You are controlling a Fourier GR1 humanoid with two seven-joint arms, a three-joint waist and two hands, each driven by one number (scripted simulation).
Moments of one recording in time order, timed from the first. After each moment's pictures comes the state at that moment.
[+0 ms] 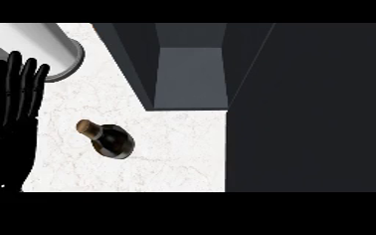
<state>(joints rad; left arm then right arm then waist) -0.03 0.15 0.02 -2.10 0.01 0.01 -0.02 0.04 -0.08 -0.01 -2.10 -0.02 0.00 0.04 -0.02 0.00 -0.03</state>
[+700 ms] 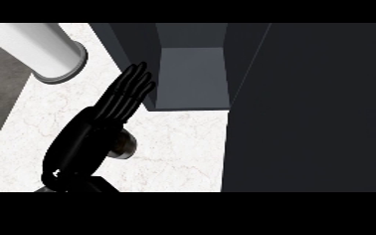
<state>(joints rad) -0.16 0.06 -0.23 -2.03 0.26 -0.13 0.31 0.19 -0.13 0.18 -2.32 -0.14 0.17 0.14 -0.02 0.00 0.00</state>
